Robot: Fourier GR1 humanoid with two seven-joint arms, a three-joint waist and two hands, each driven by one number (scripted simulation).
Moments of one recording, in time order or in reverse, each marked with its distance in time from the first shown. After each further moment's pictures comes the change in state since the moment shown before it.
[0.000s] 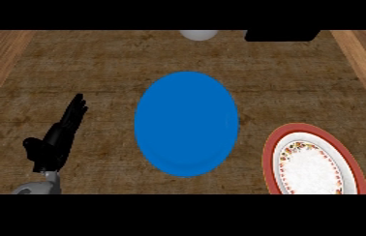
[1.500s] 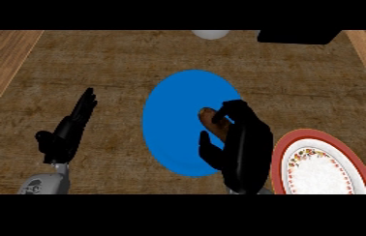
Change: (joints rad) left arm -0.054 -0.028 -0.019 0.023 -0.025 -0.014 -0.002; right arm -1.097 0.015 -0.272 0.624 -0.408 0.096 0.397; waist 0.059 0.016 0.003
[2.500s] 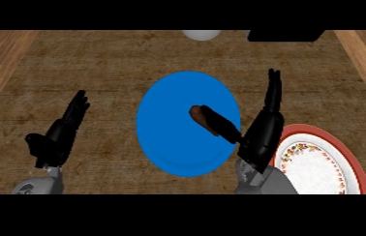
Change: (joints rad) left arm 0.025 0.014 0.032 -0.011 0.009 0.002 0.009; right arm -0.003 0.013 -0.167 0.121 -0.261 -0.628 -0.106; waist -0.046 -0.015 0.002
